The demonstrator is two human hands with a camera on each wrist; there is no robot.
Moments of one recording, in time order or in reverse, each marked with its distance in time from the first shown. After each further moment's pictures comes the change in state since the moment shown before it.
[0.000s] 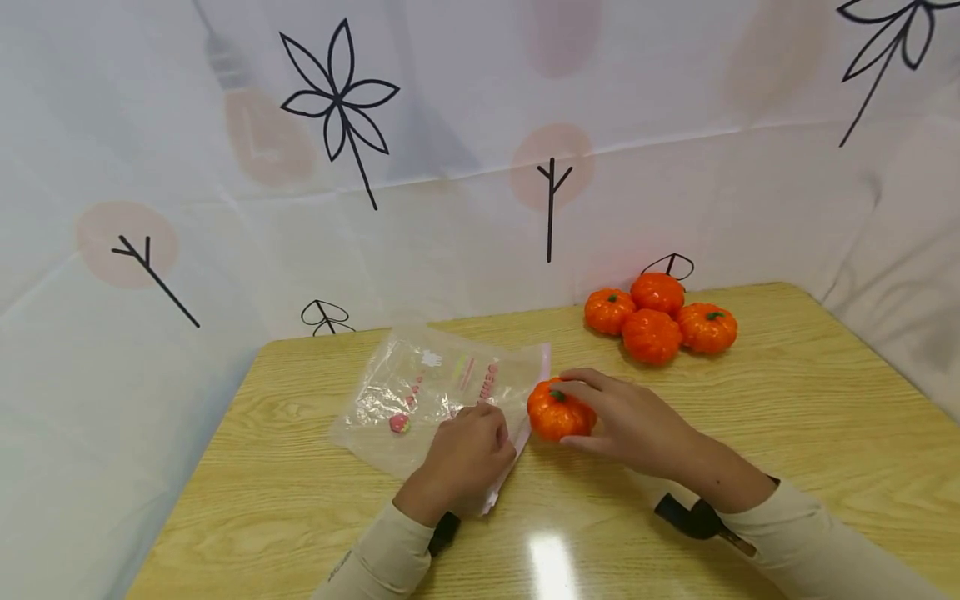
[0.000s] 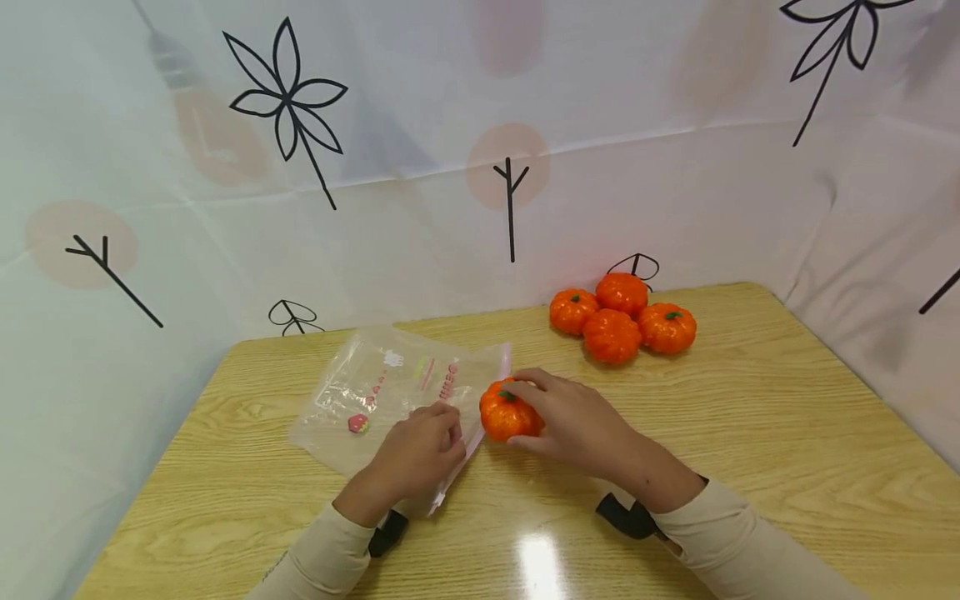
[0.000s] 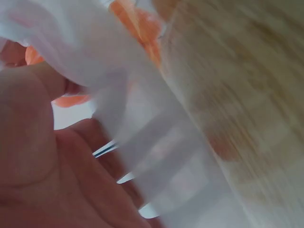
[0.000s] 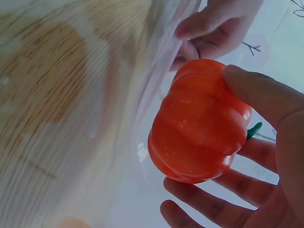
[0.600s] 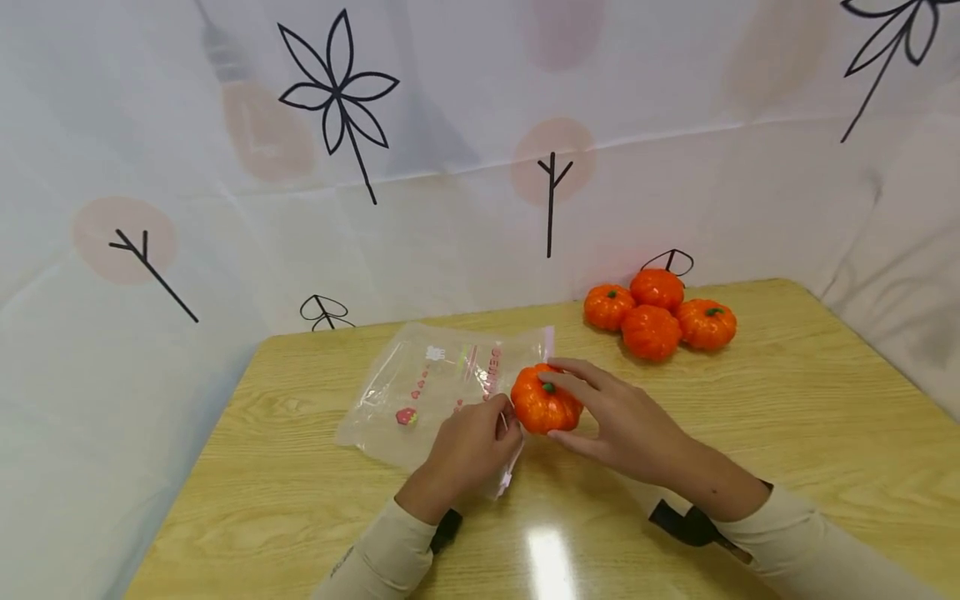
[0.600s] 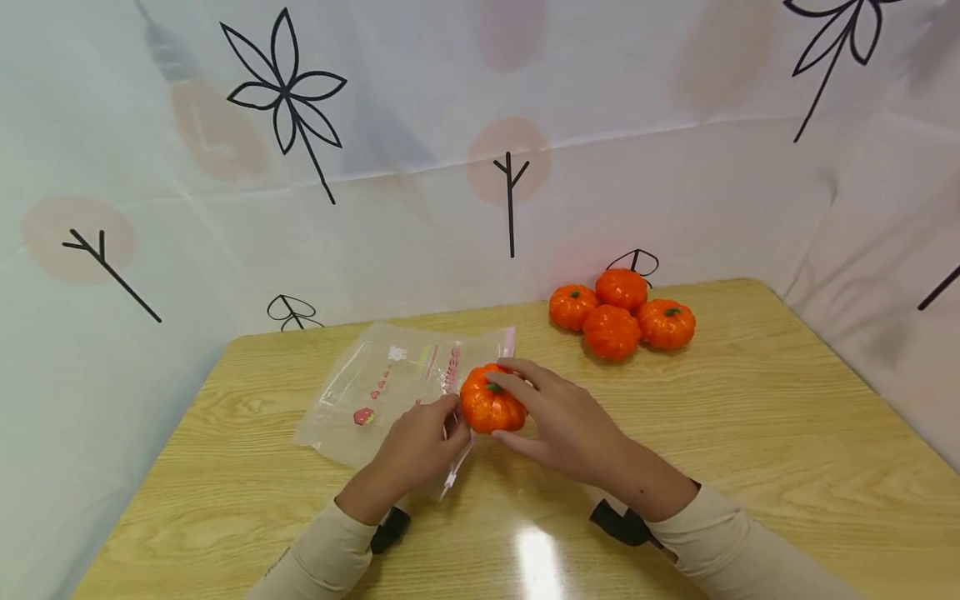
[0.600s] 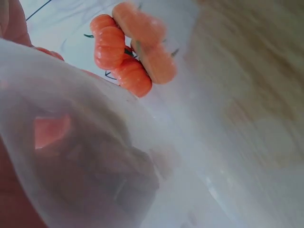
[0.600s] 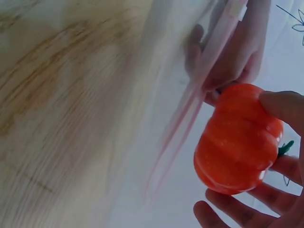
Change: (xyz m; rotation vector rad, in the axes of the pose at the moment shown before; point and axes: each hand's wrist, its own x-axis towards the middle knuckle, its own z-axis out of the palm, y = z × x) left_hand 0.004 0.008 -0.005 -0.199 0.044 -0.004; right_hand -0.003 -0.013 0.004 0.013 0.201 -0.113
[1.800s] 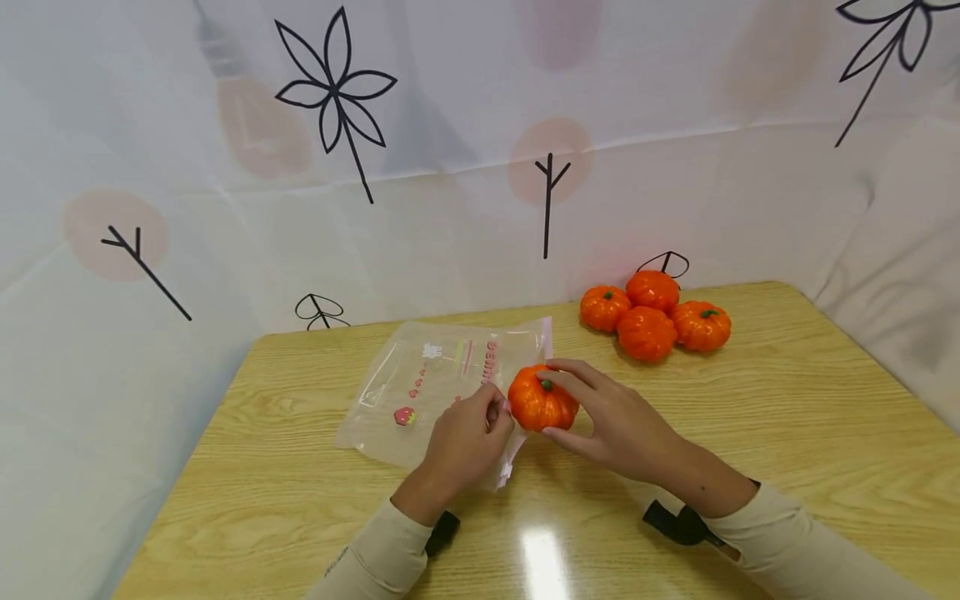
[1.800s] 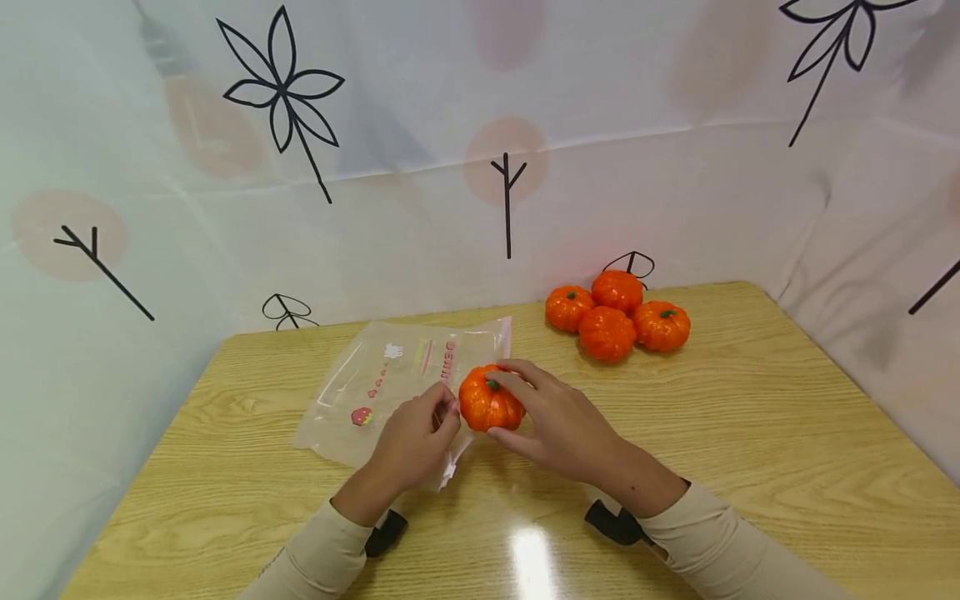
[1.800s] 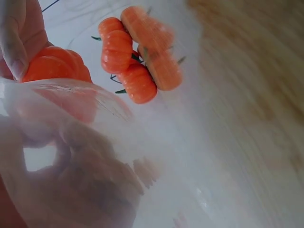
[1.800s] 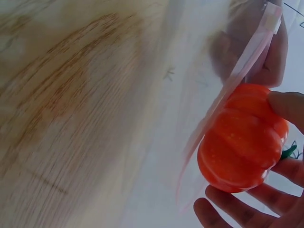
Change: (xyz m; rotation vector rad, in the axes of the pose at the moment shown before) left_hand 0.000 0.002 -0.003 -0.143 0.128 -0.006; right_hand 0.001 0.004 0.006 0.026 -0.008 0.032
